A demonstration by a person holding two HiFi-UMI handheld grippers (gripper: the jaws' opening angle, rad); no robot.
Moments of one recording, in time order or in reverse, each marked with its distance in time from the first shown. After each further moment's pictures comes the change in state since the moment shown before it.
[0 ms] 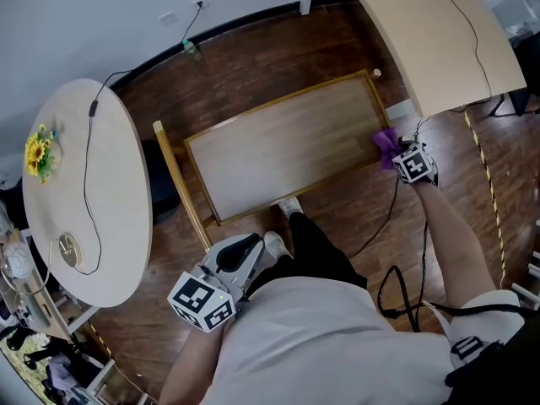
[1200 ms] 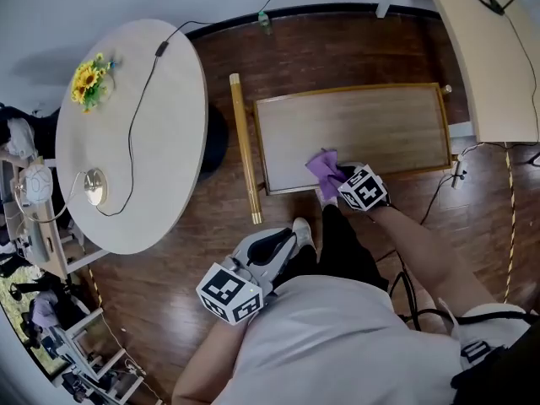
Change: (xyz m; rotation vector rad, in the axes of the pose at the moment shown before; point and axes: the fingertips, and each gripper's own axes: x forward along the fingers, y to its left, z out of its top) left arm -0.067 0.014 -0.033 -0.081 -0.096 0.147; right arm -0.008 0.378 0.166 -0.209 -0.242 0.572
